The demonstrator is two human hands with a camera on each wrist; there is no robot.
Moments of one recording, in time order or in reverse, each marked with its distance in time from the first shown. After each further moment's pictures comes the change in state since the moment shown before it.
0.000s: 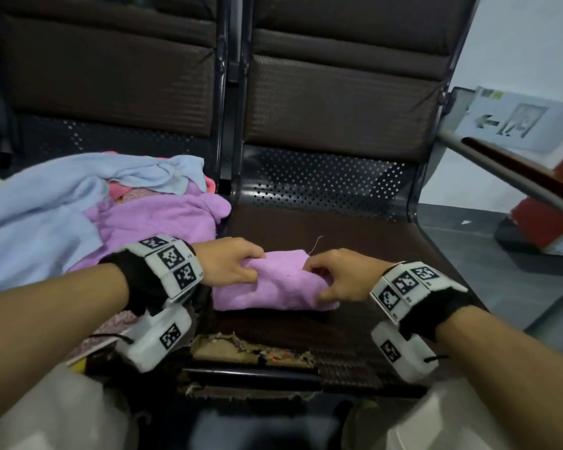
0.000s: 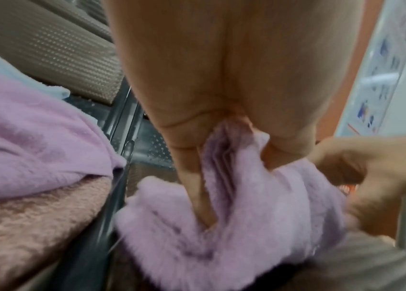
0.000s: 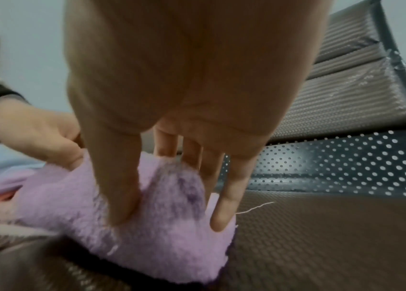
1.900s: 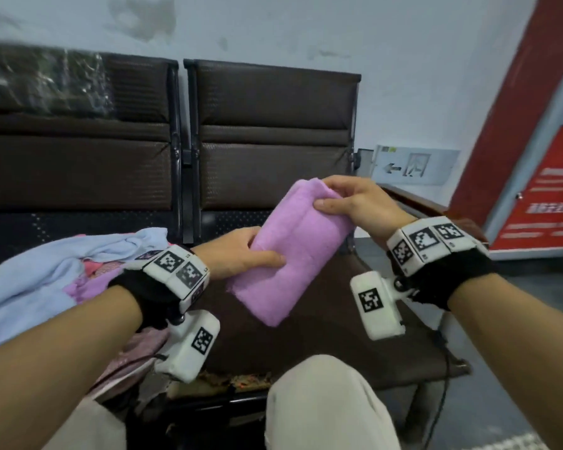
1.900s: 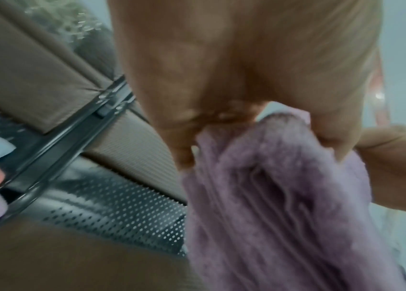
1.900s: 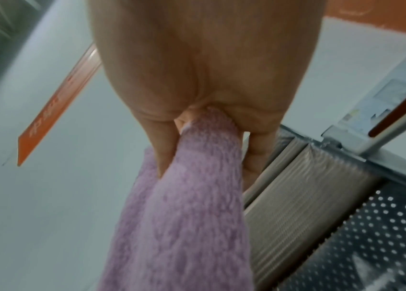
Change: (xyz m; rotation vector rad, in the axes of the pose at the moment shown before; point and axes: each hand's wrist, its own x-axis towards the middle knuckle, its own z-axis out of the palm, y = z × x) left_hand -0.012 0.120 -0.062 -0.483 0.221 0.069; right_hand -0.135 -0.040 -0.122 0.781 0.812 -0.034
